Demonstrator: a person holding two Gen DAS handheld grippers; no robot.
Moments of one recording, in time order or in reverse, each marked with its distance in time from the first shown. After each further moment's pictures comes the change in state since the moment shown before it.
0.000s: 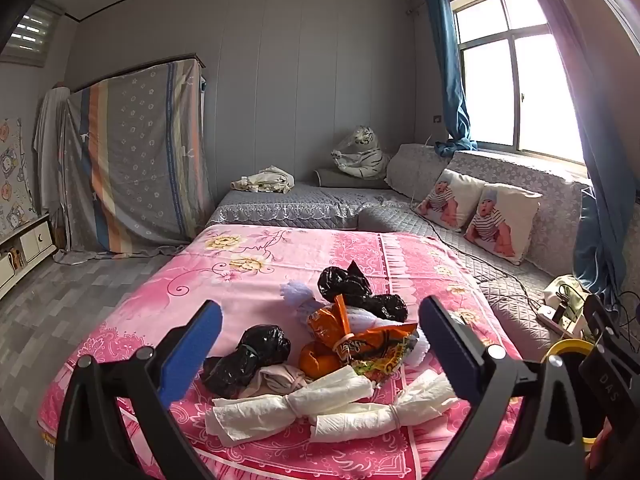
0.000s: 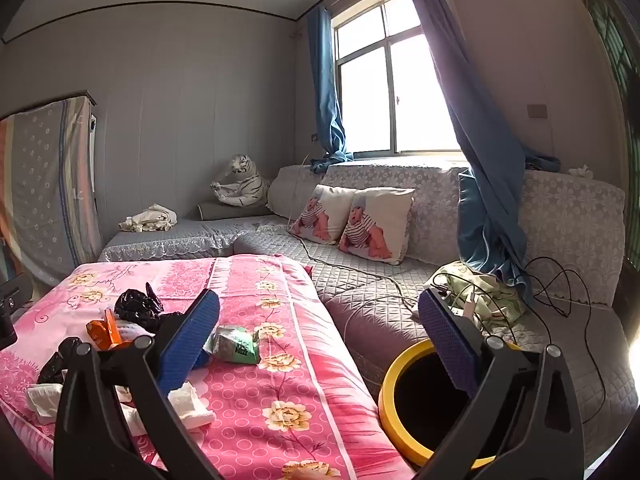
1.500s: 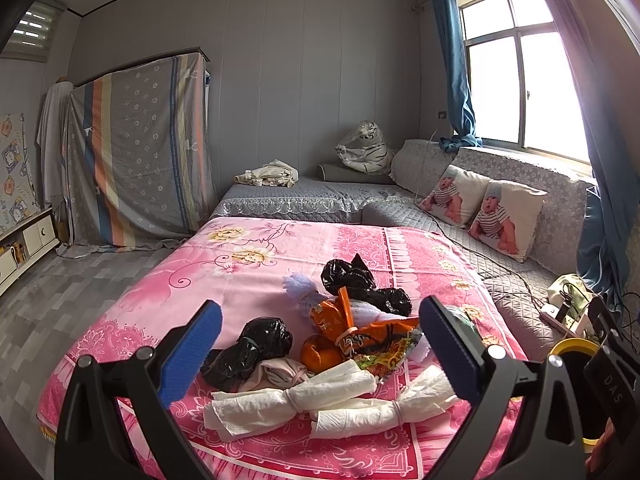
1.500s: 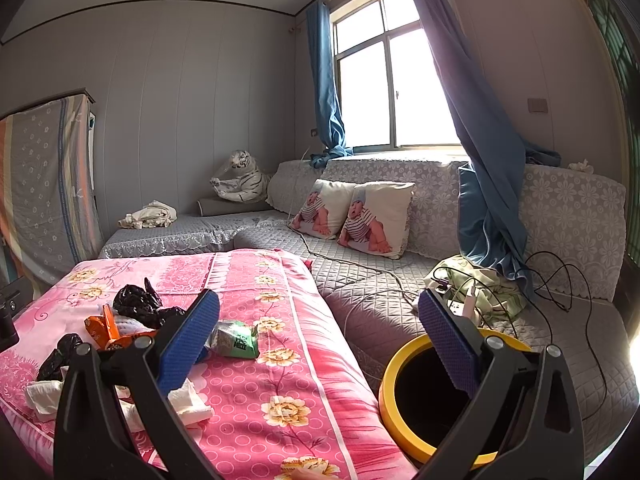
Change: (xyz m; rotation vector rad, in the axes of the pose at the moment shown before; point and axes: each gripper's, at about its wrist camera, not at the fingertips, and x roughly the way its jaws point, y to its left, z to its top) left arm 0.005 0.004 -0.007 -0.011 0.023 0.006; right arm 0.003 0.001 -0.005 0.007 0.013 0.001
